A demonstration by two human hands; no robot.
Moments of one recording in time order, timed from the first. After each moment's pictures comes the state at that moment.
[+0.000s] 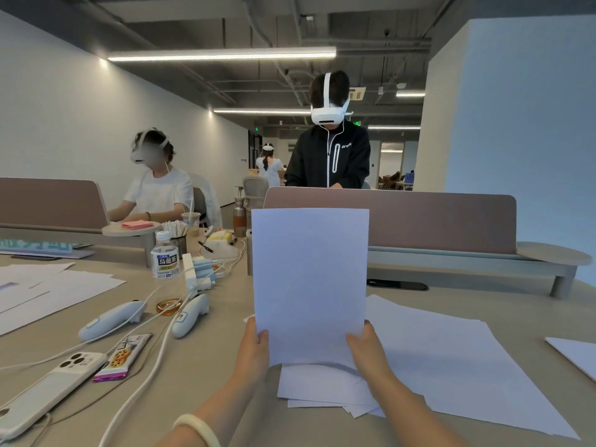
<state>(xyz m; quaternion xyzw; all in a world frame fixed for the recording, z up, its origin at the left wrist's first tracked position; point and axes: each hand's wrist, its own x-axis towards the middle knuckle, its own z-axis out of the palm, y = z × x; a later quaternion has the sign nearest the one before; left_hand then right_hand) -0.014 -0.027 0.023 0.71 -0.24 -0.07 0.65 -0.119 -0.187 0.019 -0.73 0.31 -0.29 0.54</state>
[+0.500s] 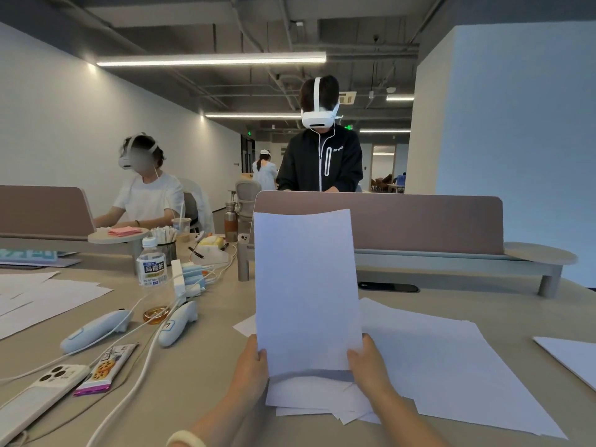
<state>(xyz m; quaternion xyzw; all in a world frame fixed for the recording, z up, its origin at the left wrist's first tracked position) -0.018 -0.040 0.010 0.77 -0.25 -0.10 0.58 -0.130 -0.203 0.004 -0.75 0.34 -0.28 0.49</state>
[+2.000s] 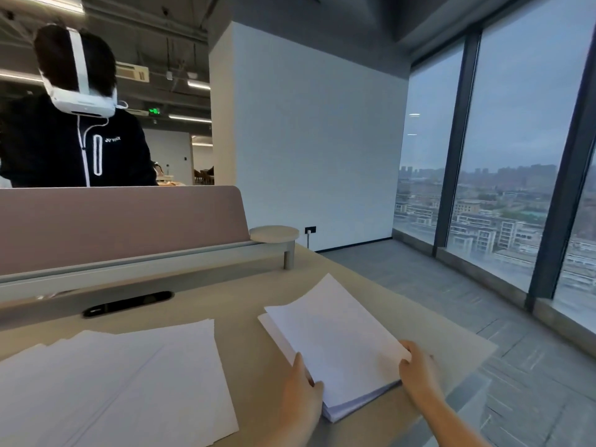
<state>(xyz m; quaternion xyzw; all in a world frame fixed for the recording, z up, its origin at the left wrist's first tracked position) -0.405 -0.394 -0.010 0.68 -0.52 -0.33 0.41 -0.602 -0.494 -0.025 -0.60 0.71 -0.33 0.18</state>
